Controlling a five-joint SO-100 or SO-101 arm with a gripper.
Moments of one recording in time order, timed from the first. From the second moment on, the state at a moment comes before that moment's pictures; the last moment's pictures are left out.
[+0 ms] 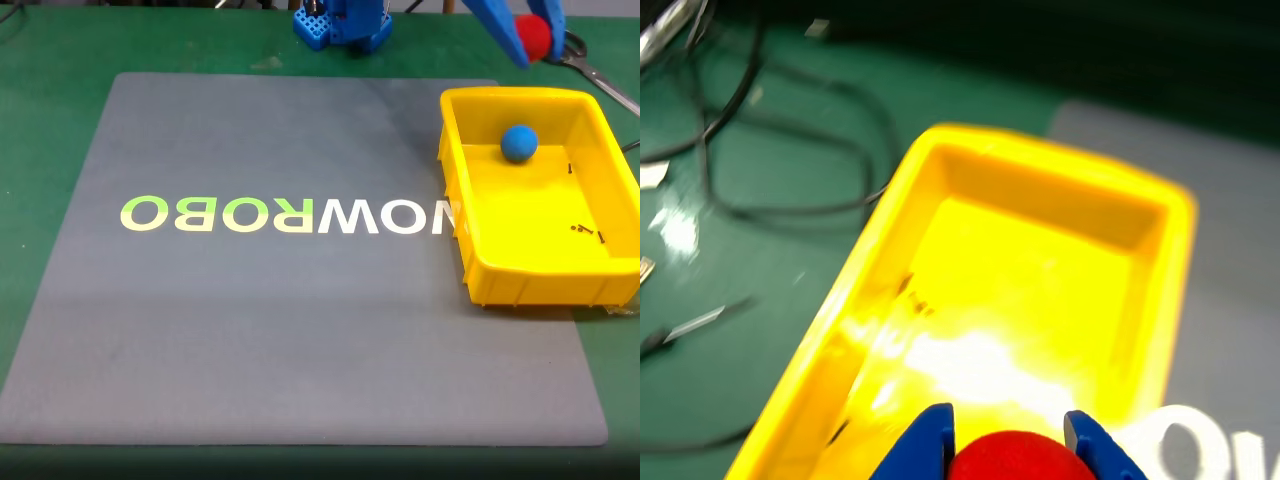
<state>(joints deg) -28.1 110.2 103.1 41.1 -78.7</state>
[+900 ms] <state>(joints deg) -30.2 103.4 103.1 35.9 -77.4</state>
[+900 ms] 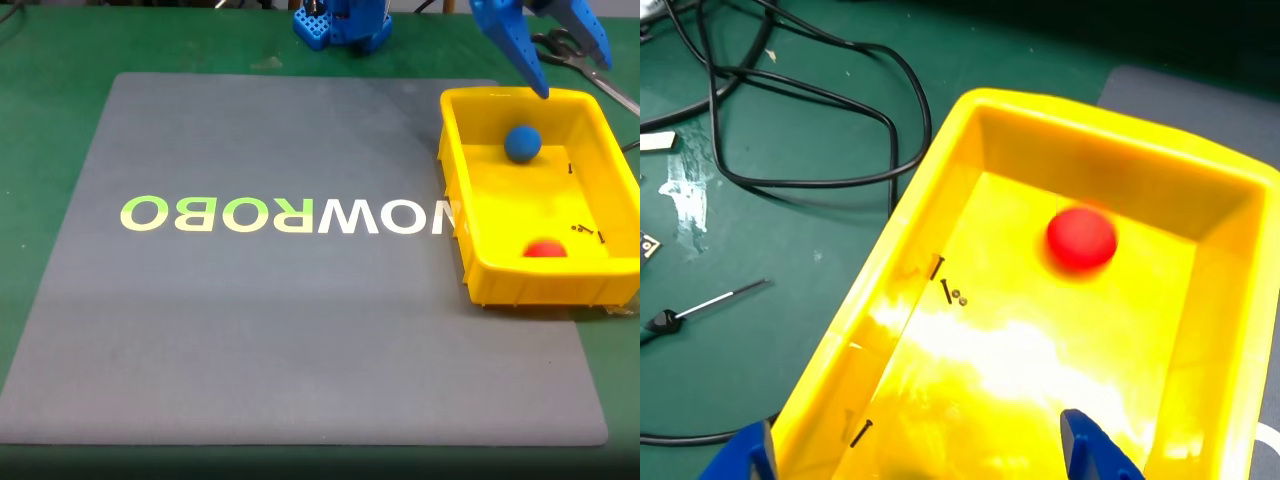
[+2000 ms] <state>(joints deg) -2.5 187.1 141.1 72.3 -91.5</state>
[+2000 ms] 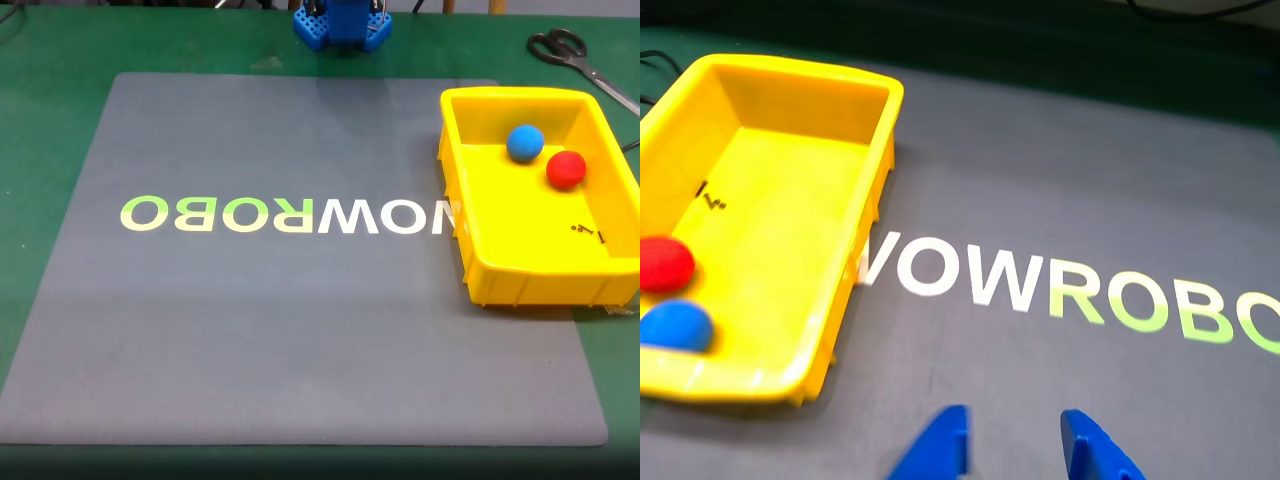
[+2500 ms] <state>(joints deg) 3.4 189.8 159.7 73.8 -88.4</state>
